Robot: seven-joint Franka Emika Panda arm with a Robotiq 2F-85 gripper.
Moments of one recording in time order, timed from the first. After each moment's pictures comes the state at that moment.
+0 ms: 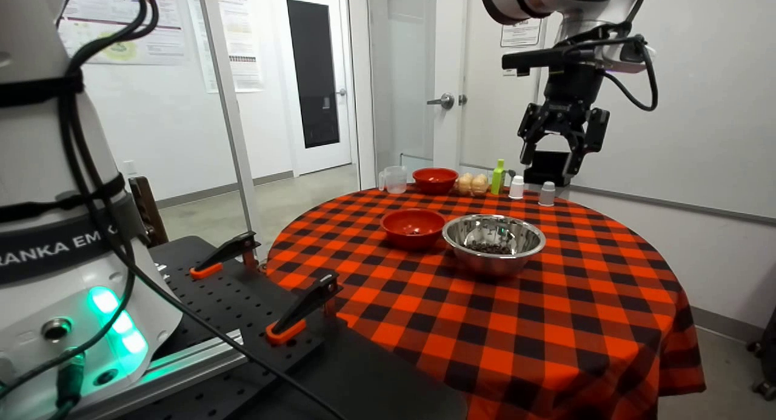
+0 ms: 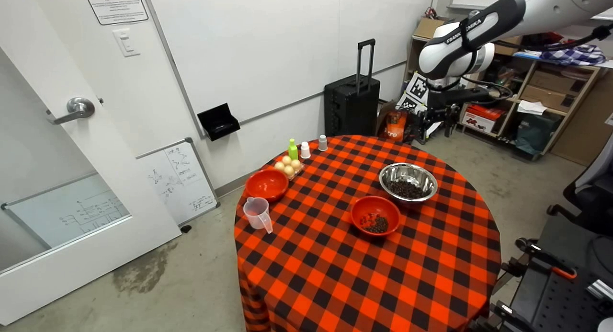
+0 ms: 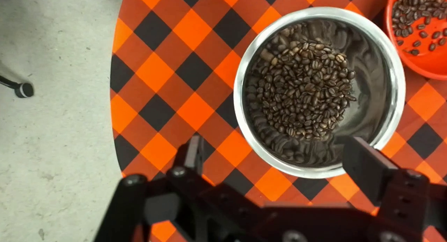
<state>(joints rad) -0.33 0.59 -0.17 -1.68 0.11 2.04 0.00</state>
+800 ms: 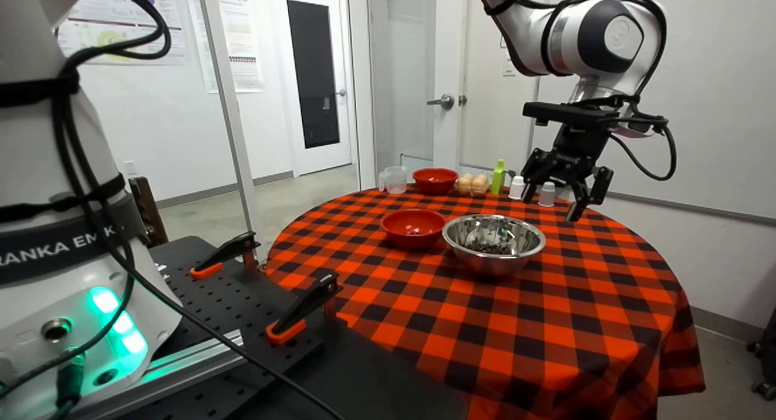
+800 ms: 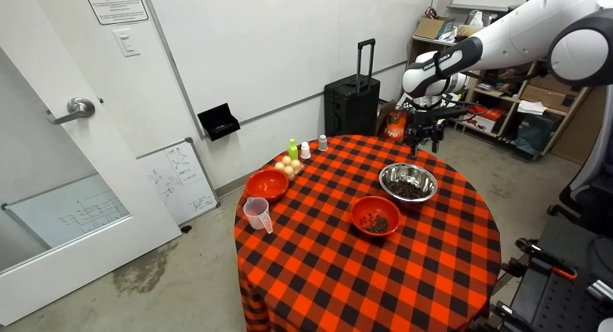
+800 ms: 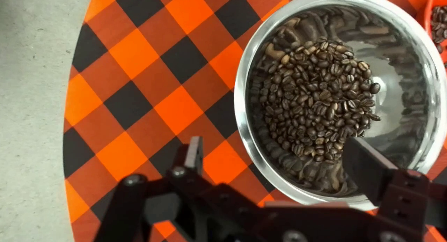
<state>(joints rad) -0.39 0.91 -0.12 -1.33 0.12 1.87 -0.14</state>
